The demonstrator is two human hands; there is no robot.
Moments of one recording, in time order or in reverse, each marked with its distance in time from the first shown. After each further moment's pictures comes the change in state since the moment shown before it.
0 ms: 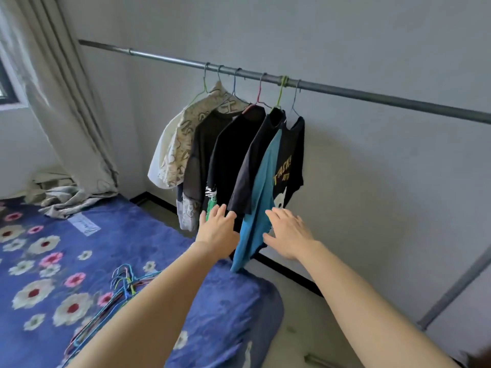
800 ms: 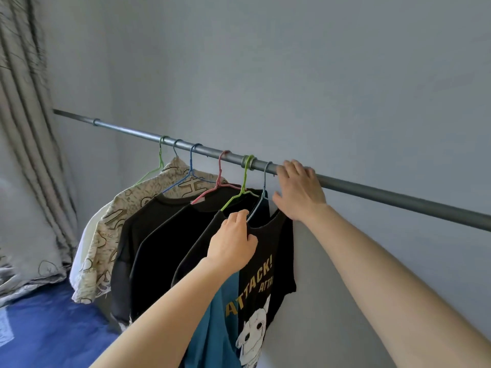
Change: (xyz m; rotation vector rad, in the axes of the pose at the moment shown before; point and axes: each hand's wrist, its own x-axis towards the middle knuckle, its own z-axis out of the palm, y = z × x) left_hand 0.347 0.140 -0.068 -0.292 0.341 0.027; right_hand 0.332 0.236 -0.189 -0.294 0.559 -0.062
